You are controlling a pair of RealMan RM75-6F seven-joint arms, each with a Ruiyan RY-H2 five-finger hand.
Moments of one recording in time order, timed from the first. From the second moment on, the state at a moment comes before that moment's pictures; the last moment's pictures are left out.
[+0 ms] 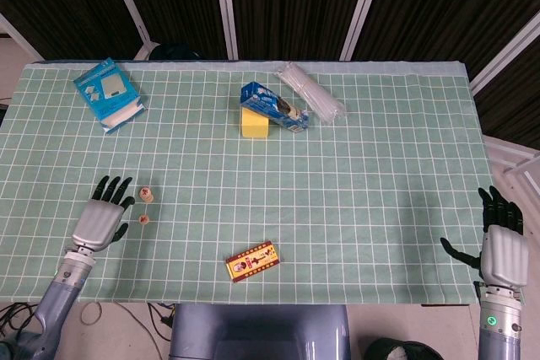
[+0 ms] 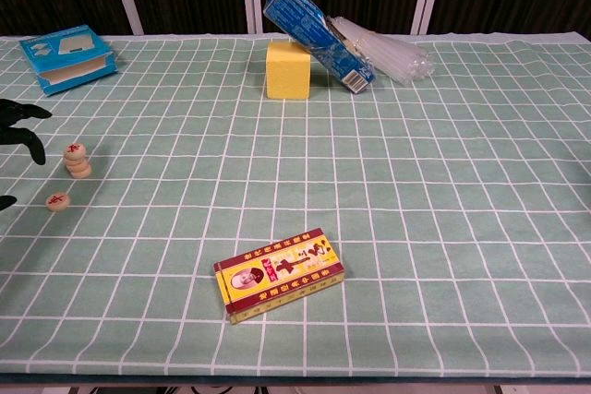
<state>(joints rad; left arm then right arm) -0.42 -1.47 0.04 -1.33 1.36 1.23 0.39 0.06 -1.30 0.20 -1.72 -1.24 1.54 -0.19</state>
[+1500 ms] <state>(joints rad) -0.44 -1.52 0.00 -1.27 1.41 1.15 0.35 0.06 -1.30 0.21 -1.73 -1.22 1.54 -0.19</state>
